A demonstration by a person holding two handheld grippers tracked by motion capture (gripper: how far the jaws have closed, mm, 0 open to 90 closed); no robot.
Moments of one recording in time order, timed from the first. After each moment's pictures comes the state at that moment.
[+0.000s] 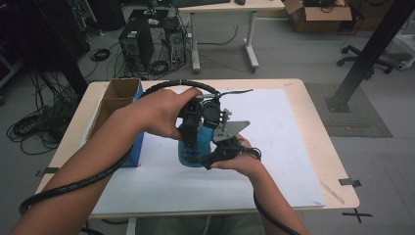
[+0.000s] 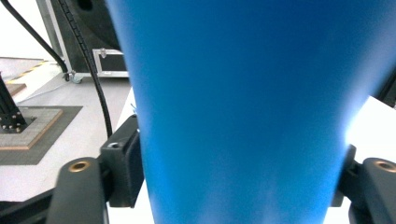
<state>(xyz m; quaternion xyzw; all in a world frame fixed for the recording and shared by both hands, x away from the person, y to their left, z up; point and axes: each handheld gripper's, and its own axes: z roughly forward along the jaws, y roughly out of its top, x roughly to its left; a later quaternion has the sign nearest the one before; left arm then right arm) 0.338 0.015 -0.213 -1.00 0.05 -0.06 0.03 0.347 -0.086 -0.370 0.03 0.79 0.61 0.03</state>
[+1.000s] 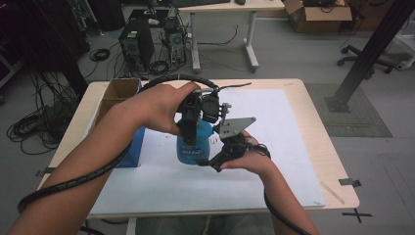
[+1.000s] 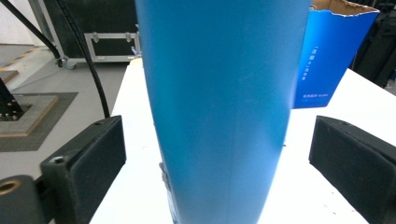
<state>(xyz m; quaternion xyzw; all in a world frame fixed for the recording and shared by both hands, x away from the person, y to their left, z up) 0.345 0.018 -0.205 -1.00 0.03 -0.05 0.03 0.352 -0.104 -0.360 0.04 0.81 0.58 0.03</state>
